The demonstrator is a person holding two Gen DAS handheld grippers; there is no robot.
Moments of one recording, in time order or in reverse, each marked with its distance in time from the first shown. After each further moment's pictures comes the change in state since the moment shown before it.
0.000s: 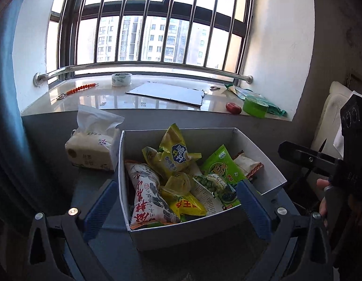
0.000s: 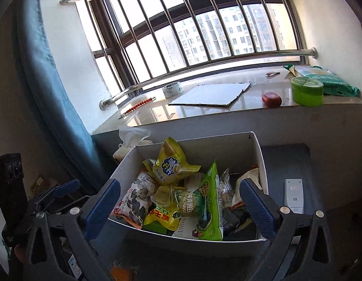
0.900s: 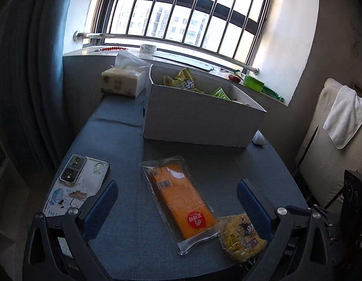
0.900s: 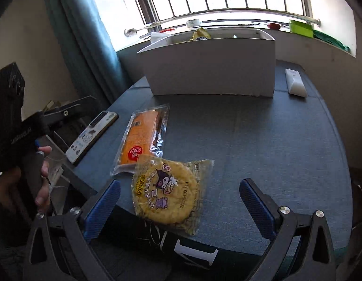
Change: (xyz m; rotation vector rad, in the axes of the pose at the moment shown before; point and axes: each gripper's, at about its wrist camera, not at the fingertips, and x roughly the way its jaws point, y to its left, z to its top) left arm -0.106 -0.014 -0.173 -0.176 0.040 0.046; right arm -0.089 0.061 -0.232 -0.129 0.285 -0.007
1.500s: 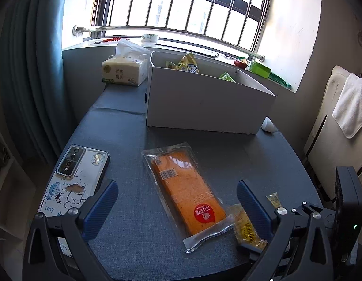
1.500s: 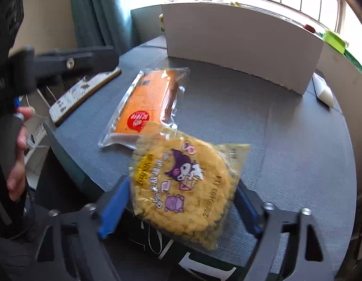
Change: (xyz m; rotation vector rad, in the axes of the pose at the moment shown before) left arm 0.021 -0.005 -0.007 0.029 0.068 0.051; right arm 0.052 0.026 -0.005 -0.159 0.160 -0.061
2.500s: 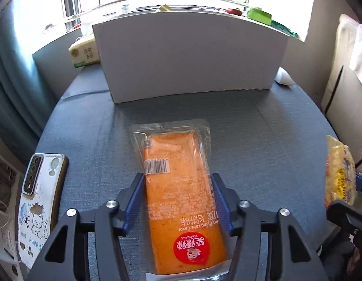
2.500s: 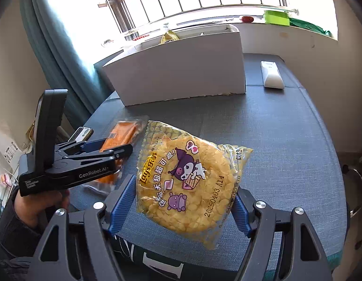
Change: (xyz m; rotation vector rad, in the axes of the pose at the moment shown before) left arm 0.086 -0.043 -0.001 0.174 0.218 0.058; right arm -0.045 -0.079 -0.006 0.286 -0.178 0.017
